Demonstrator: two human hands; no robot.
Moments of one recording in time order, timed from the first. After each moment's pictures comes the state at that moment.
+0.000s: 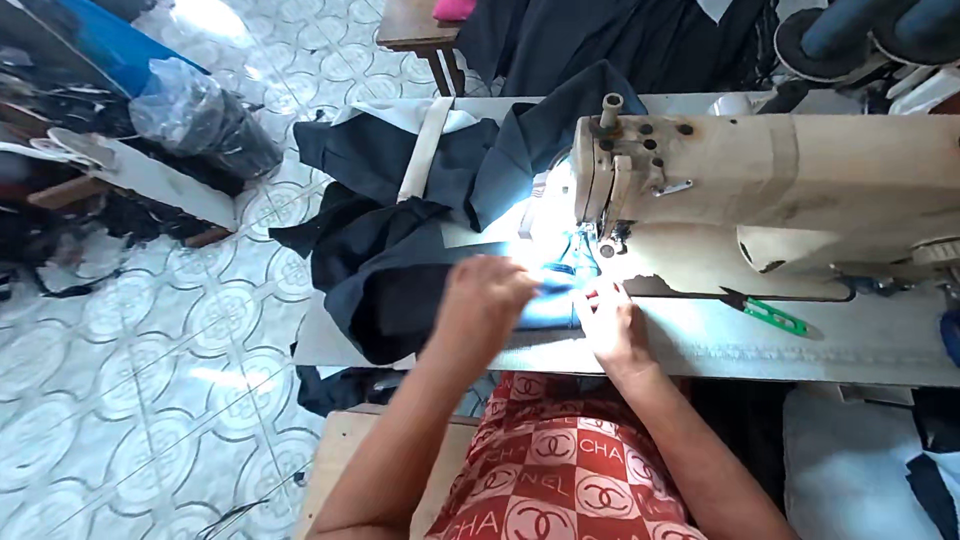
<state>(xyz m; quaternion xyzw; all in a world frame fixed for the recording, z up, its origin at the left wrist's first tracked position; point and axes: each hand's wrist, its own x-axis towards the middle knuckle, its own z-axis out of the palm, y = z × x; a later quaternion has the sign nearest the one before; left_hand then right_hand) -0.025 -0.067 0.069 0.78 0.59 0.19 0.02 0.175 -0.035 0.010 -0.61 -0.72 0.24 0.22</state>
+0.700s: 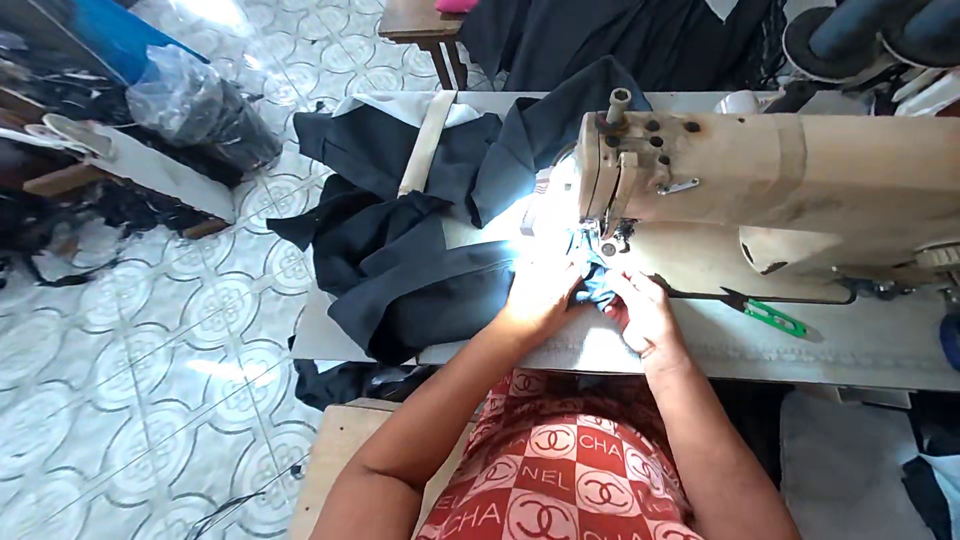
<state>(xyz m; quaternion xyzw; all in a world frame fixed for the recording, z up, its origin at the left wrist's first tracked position) 0.026 -0.021 -0.007 0.82 0.52 0.22 0.03 0.203 -0.009 0.010 -0.54 -0.32 0.66 0.42</state>
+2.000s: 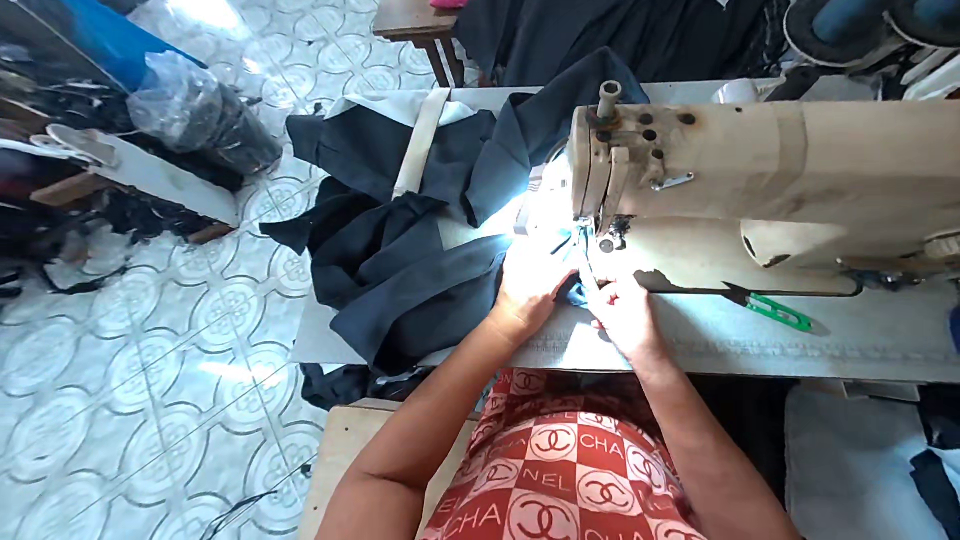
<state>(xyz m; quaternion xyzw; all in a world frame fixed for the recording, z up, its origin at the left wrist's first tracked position) 0.015 -0.021 -0.021 0.80 0.53 0.27 -0.04 0.195 -0.024 0.002 -0.60 -0.57 0.47 0.31</state>
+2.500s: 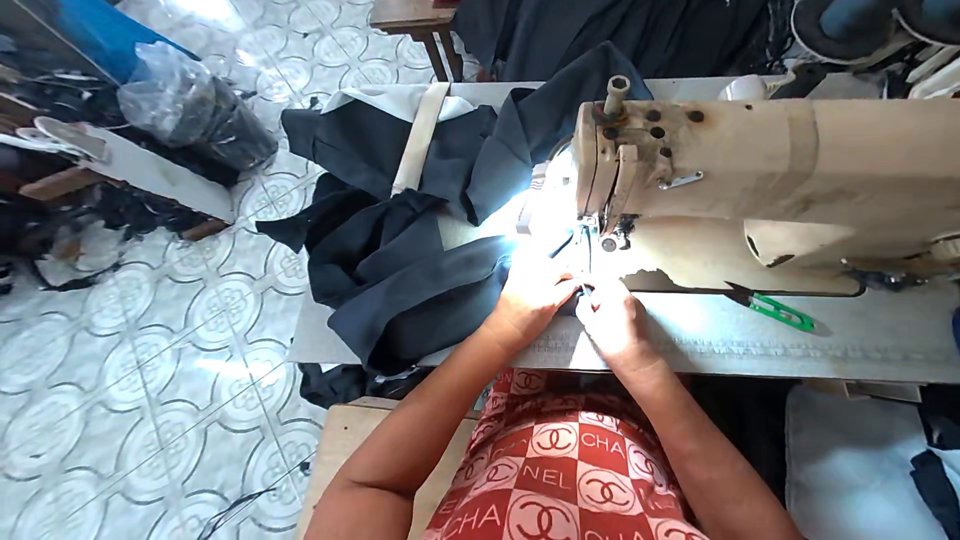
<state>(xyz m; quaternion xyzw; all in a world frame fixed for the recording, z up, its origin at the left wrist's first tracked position) 0.011 -0.031 -0.020 0.84 0.47 0.26 -0.03 0.177 -0.033 0.012 -0.60 -0.72 0.27 0.20</state>
